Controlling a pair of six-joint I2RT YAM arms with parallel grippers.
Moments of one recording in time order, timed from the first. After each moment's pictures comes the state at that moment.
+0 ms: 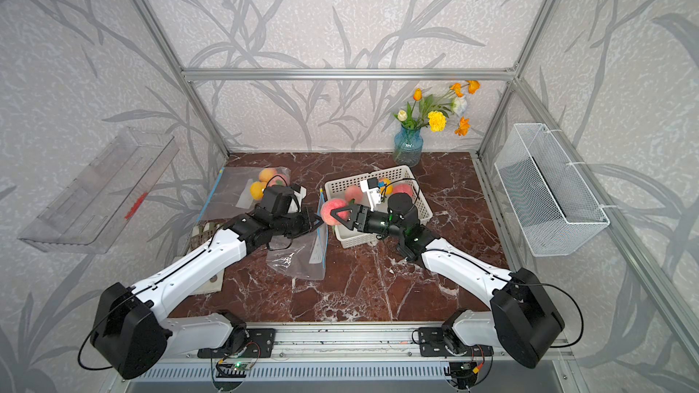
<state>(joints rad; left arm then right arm) -0.51 1.27 0.94 -0.42 0.29 -0.79 0.65 1.31 0.75 0.43 -0.60 1.00</state>
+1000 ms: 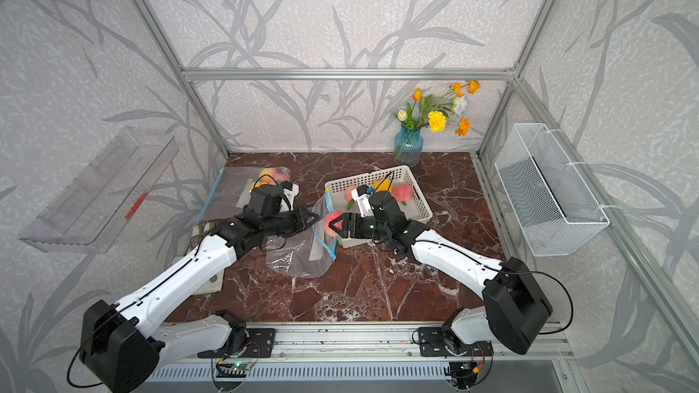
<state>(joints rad) -0.48 1.18 0.93 -0.43 0.30 -0.80 0.72 1.39 0.91 -0.05 -0.42 0.74</state>
